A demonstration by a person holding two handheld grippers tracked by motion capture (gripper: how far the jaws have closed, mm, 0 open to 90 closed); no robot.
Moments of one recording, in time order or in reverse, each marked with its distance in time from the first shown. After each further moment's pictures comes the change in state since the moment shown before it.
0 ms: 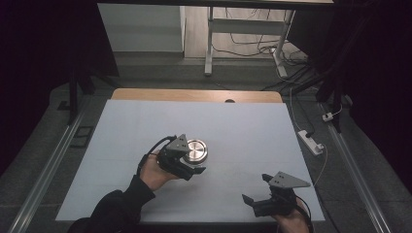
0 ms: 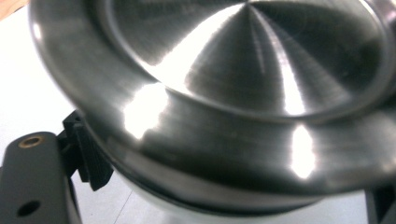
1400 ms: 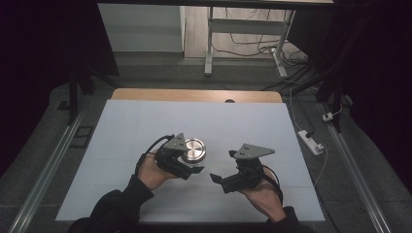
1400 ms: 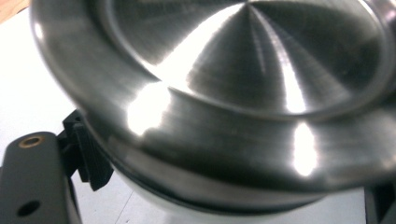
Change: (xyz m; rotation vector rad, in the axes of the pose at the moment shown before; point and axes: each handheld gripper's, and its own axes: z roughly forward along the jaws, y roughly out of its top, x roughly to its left) left arm 0.002 -0.001 -0.005 -0.012 -0.003 -0.012; right arm 0.033 0.094 0.054 -0.018 0.148 -0.086
